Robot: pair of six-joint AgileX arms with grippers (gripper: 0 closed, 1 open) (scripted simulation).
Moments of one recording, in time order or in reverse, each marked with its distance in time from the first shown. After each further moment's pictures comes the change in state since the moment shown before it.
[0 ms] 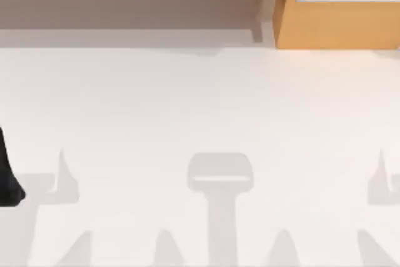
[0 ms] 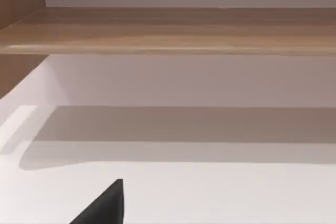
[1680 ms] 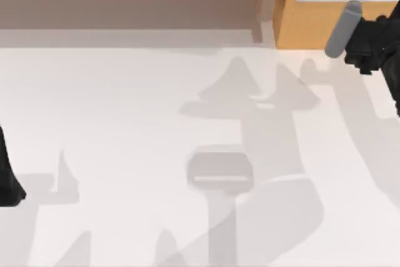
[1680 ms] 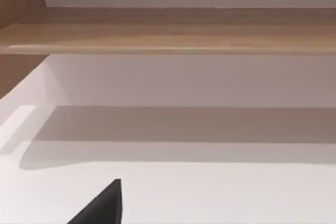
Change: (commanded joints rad) left arm 0.000 0.000 0.000 0.000 0.000 0.000; right arm 0.180 1.994 0.845 1.122 0.173 -1.407
